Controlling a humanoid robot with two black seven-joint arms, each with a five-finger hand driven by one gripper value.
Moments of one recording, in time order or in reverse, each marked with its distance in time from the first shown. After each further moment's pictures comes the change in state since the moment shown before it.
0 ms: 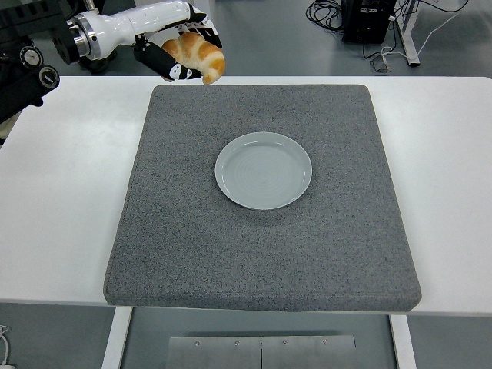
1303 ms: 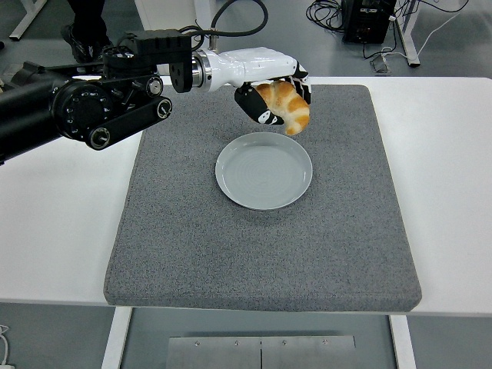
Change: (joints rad) left arm -0.063 -0.349 0.195 0.127 0.034 0.062 0.009; right arm 0.000 0.000 0.000 0.000 0.000 0.000 0.000
